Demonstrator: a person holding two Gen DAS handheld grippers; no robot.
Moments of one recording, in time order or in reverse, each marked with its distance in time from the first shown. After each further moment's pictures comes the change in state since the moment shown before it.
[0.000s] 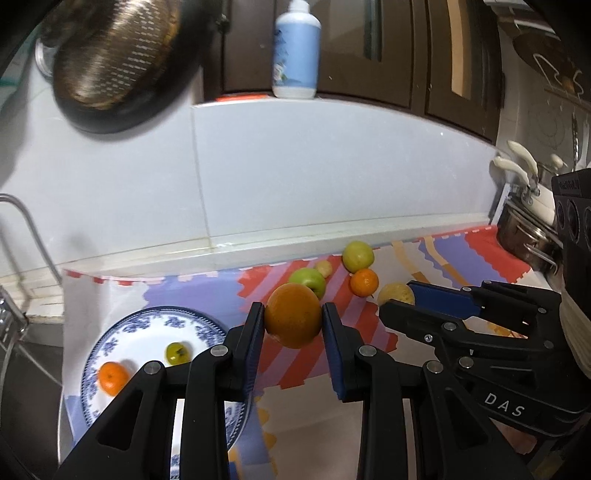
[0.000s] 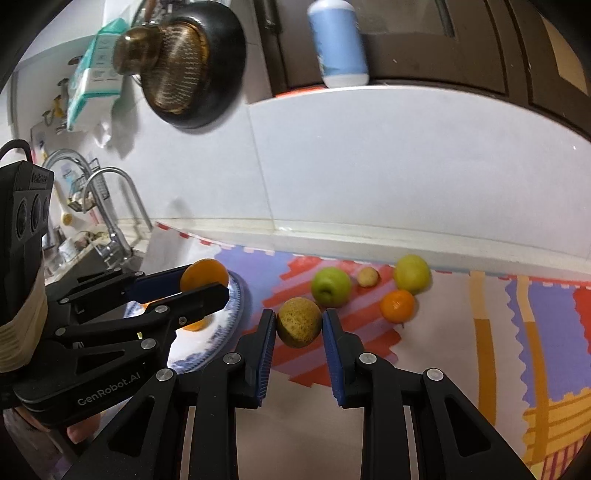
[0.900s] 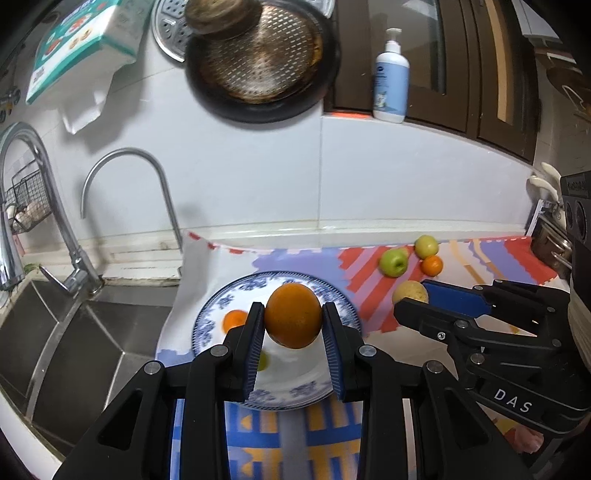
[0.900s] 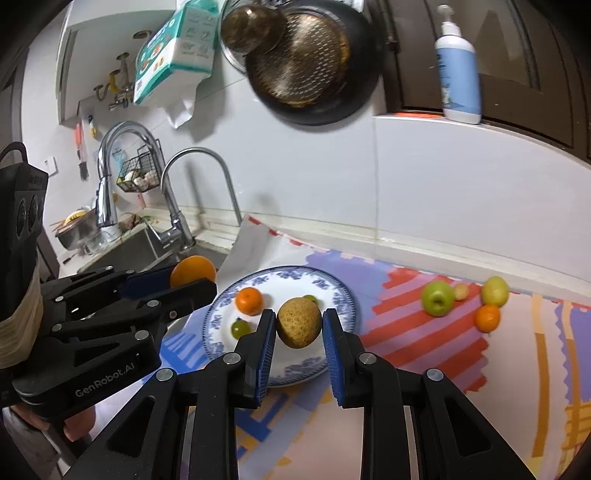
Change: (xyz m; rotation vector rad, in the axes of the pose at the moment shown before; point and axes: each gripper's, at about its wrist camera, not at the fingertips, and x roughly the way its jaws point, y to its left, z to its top) left arm -0.090 0.096 -0.046 -0.075 -0.014 0.163; right arm 0.001 0.123 -0.006 -0.102 -0.005 0.116
